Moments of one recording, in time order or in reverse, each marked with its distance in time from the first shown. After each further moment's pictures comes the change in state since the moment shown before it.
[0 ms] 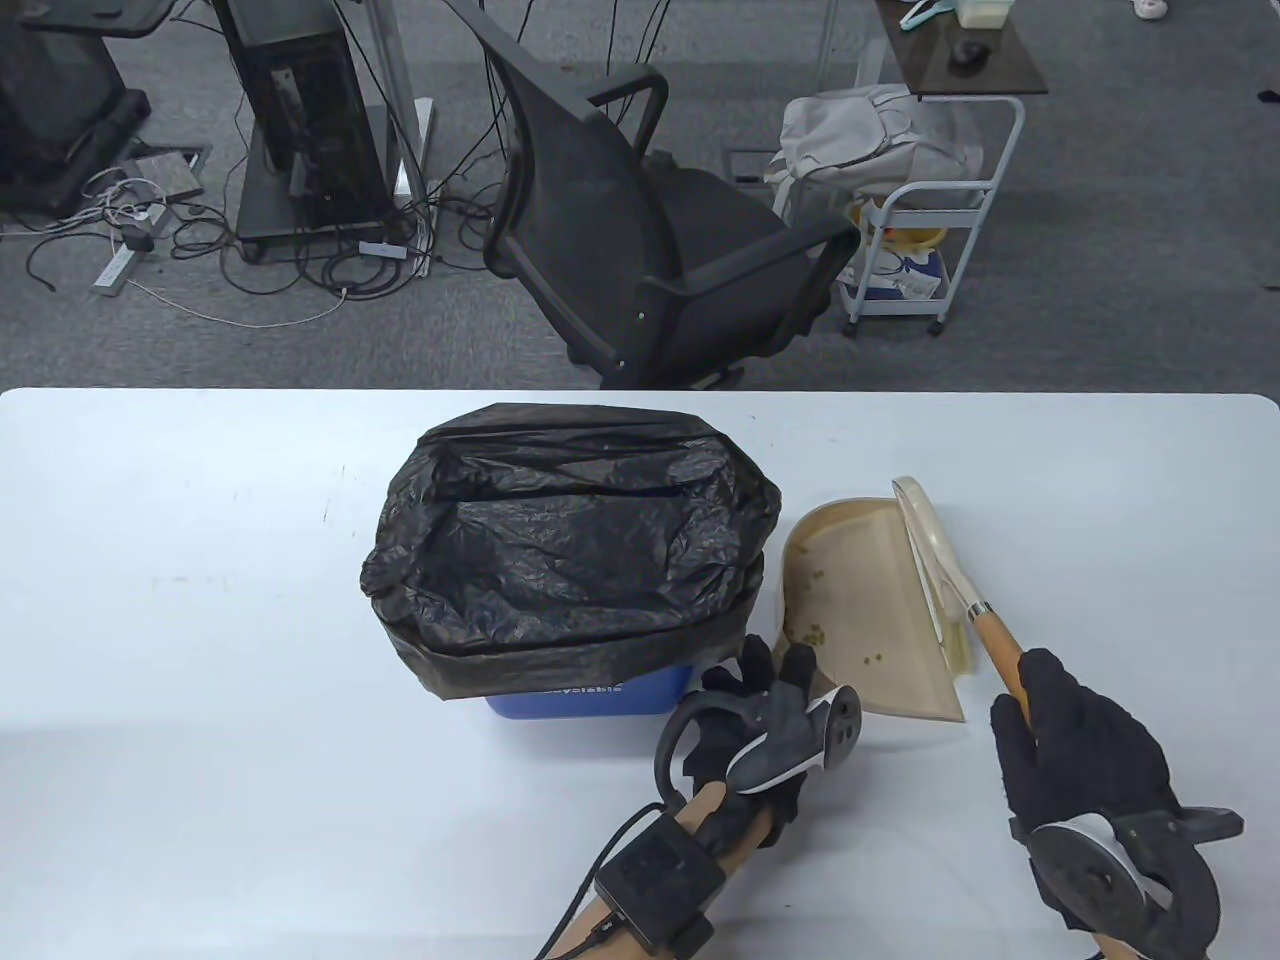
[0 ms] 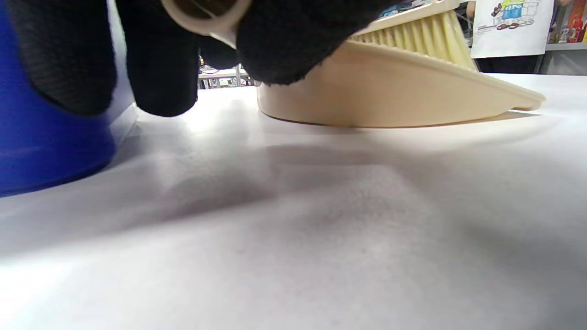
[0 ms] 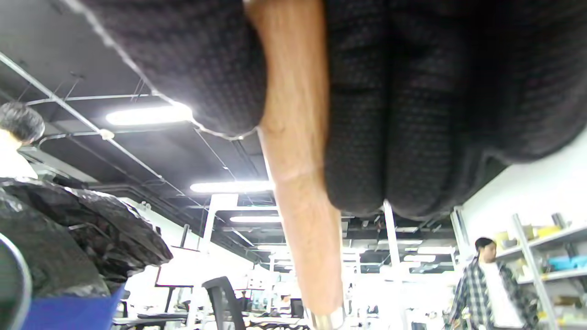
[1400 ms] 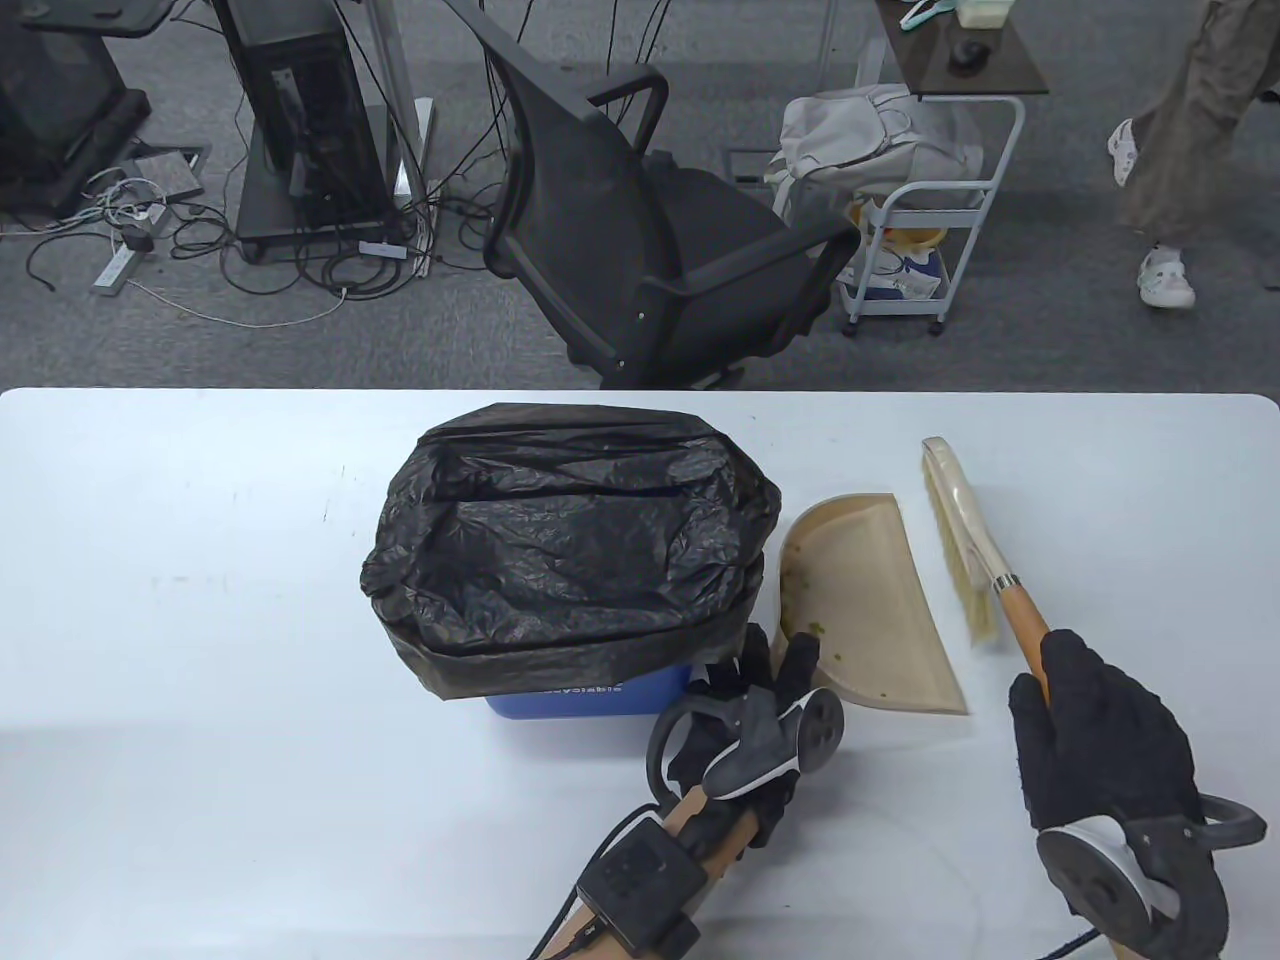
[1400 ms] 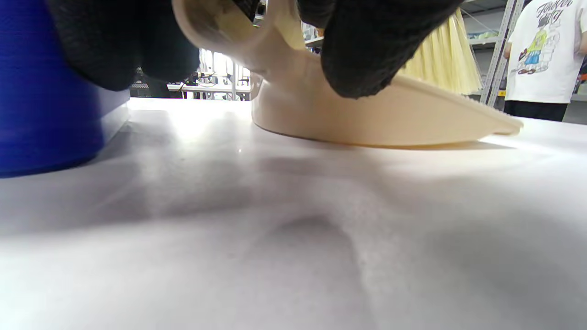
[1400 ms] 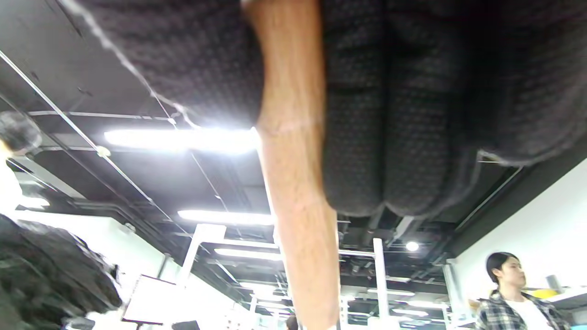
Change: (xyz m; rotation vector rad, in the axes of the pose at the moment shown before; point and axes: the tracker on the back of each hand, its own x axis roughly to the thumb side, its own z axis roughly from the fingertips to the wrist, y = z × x) left_hand -0.011 -0.004 0.005 0.065 -0.033 0.098; right_hand -0.008 -0.006 -0.010 -0.146 -0.011 0.146
